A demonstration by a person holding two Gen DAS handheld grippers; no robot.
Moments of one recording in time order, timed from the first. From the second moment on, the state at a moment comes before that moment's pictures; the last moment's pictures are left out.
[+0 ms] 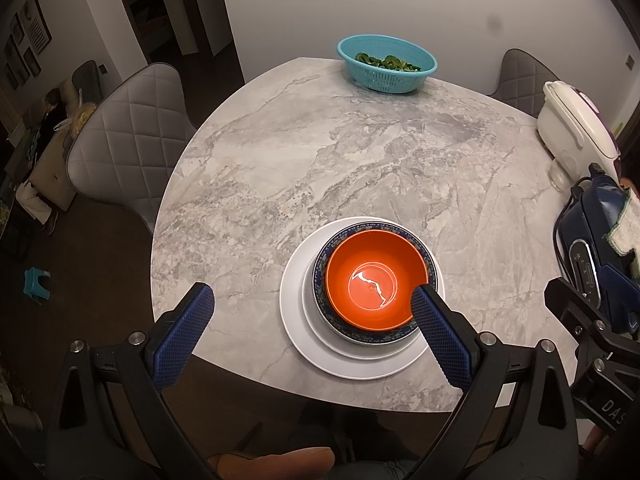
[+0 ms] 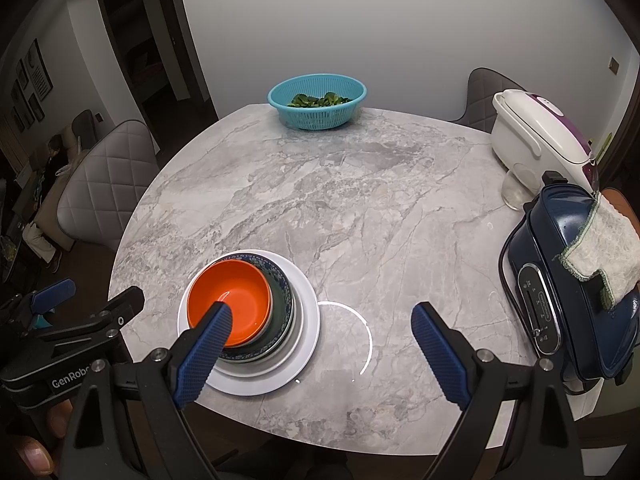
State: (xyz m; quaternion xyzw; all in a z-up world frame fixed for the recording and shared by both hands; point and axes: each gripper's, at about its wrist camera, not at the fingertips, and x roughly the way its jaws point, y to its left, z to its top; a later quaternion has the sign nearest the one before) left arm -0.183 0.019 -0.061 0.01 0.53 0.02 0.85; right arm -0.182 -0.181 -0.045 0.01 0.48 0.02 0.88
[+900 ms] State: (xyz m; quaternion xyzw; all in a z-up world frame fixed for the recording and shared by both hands) left arm -0.181 0.019 -0.061 0.01 0.53 0.02 0.85; right arm -0.182 -0.181 -0.046 0.01 0.48 0.02 0.88
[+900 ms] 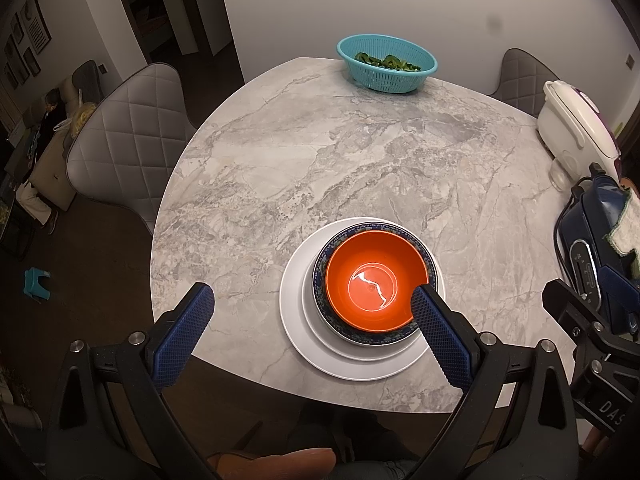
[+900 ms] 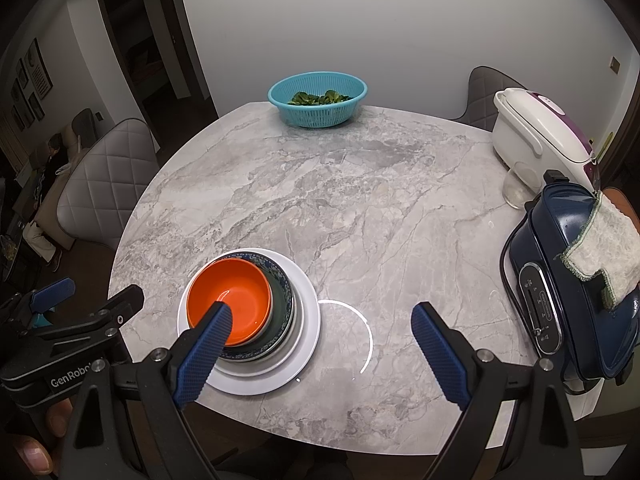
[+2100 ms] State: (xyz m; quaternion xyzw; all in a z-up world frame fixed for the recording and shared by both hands) left arm -0.177 0.022 -0.064 0.01 0.53 0.02 0.85; right arm -0.179 -0.180 -0.048 0.01 0.48 0.02 0.87
